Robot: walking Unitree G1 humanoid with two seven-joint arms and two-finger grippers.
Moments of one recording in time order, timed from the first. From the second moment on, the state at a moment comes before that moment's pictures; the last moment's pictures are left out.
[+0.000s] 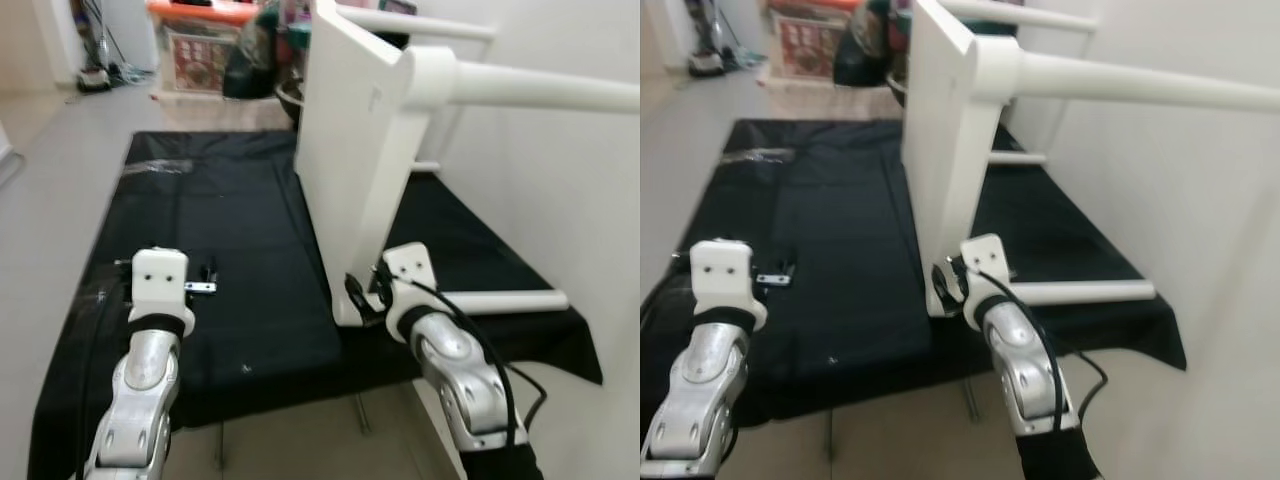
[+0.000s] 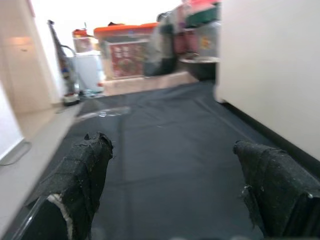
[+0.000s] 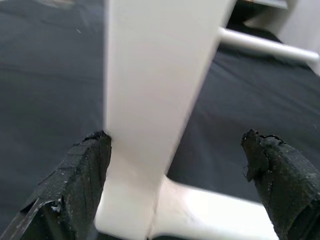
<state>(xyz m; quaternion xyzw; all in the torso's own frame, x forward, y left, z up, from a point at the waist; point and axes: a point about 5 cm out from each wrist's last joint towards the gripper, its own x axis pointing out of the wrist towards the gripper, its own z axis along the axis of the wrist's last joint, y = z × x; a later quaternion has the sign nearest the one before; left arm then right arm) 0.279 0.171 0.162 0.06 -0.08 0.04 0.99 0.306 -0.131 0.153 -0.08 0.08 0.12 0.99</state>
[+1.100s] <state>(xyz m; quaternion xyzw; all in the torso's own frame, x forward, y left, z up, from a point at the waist) 0.277 0.178 0.159 0.06 -0.07 0.05 0.99 0.323 -0.120 0.146 -0.01 0.12 0.11 0.99</state>
